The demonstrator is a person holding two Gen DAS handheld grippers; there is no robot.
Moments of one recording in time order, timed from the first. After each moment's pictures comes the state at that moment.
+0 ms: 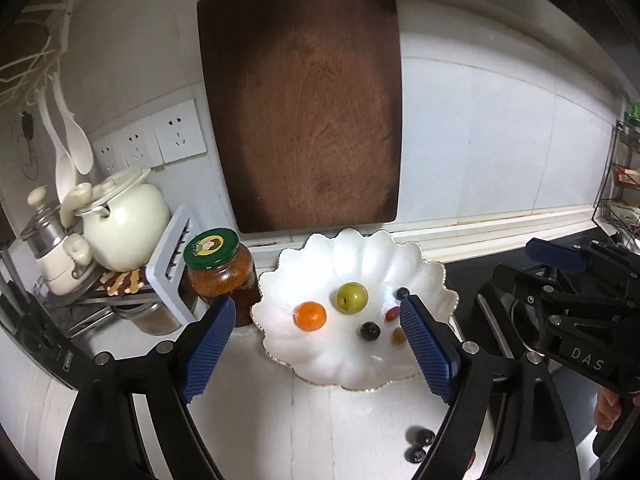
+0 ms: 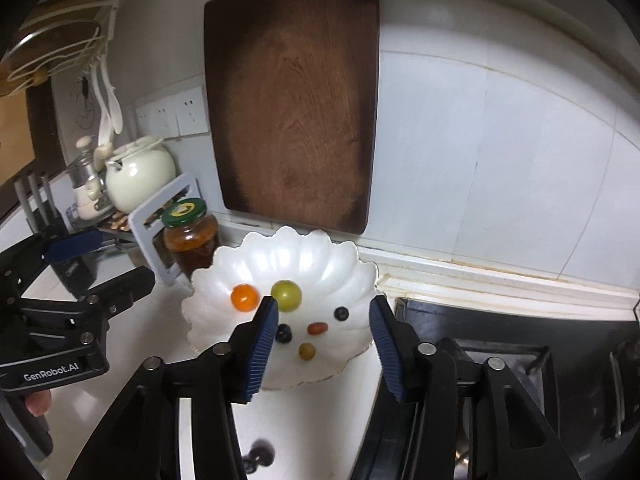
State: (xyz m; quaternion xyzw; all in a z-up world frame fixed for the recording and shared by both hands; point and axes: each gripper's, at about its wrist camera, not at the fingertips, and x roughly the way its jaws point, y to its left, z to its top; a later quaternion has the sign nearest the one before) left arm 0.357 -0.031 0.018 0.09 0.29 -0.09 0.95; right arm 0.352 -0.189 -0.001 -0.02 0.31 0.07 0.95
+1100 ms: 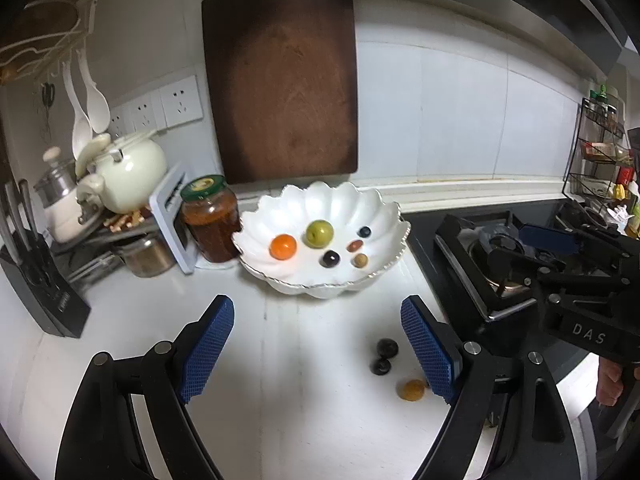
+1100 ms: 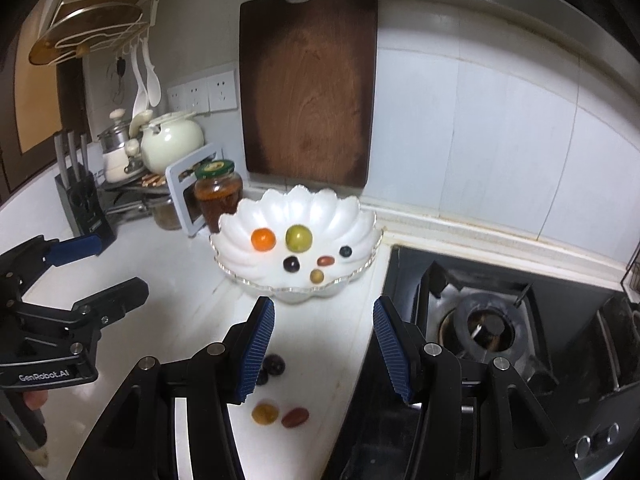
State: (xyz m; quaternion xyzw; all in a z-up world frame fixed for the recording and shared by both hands) left arm 0.246 -0.035 -0.019 0.08 0.30 -0.12 0.94; right arm 0.244 -0.198 -0.033 -0.04 0.31 0.08 0.95
